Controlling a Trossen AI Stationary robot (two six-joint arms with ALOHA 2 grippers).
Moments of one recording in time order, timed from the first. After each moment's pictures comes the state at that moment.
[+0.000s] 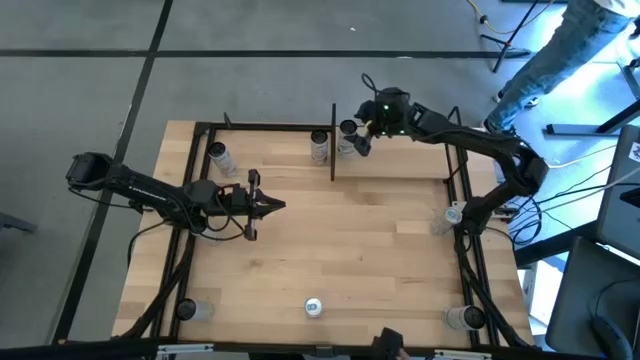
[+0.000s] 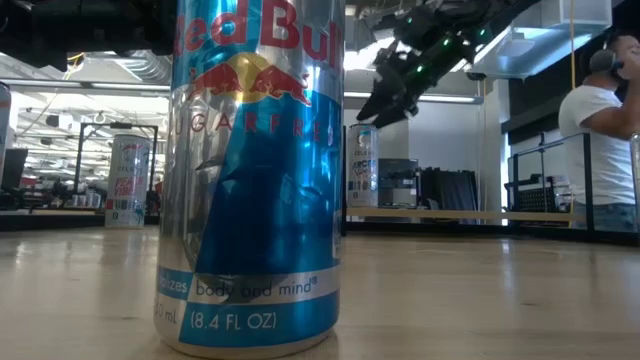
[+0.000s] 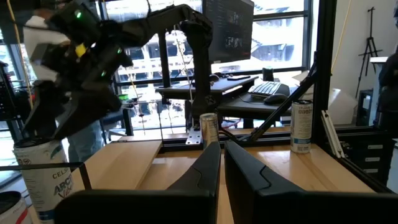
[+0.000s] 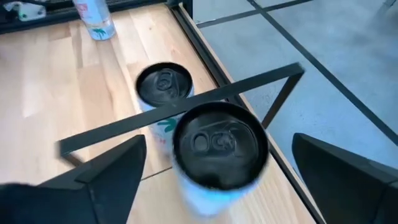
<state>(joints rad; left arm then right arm) -0.11 0.99 0.28 0.84 -0.17 0.09 -0.58 1.52 1.22 -0.31 -0.15 -0.16</state>
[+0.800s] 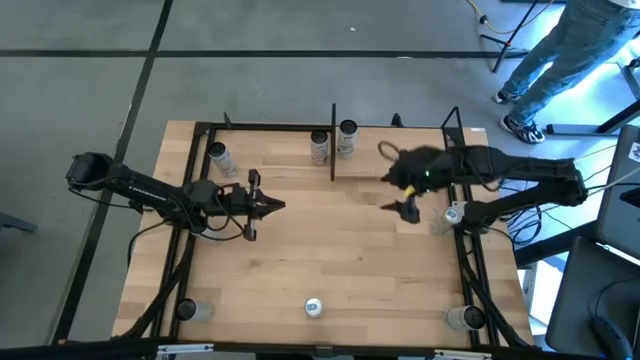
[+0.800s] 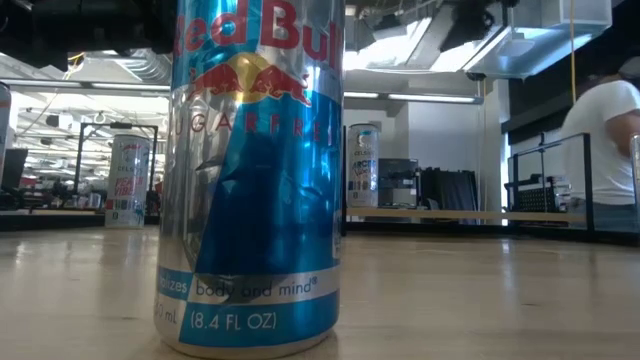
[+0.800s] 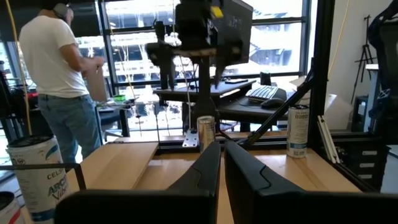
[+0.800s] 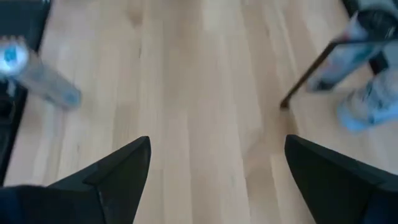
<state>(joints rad) -0.11 0.99 0.28 0.86 -0.16 0.06 0.00 1.16 1.26 -0.95 0.00 0.05</state>
